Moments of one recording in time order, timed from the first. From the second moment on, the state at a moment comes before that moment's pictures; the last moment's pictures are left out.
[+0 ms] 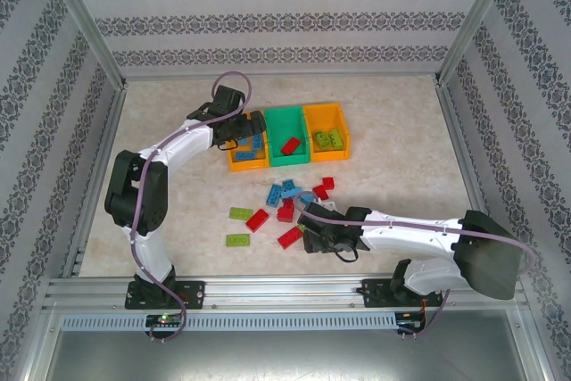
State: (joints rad) left arm -0.33 1.85 1.39 -0.44 0.03 -0.61; right arm 1.06 1.30 0.63 -0.63 0.11 0.92
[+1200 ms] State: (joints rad) left arm -0.39 1.54 1.04 -0.42 -0.02 -0.62; right arm 0.59 1.32 0.96 -0.66 0.19 0.58
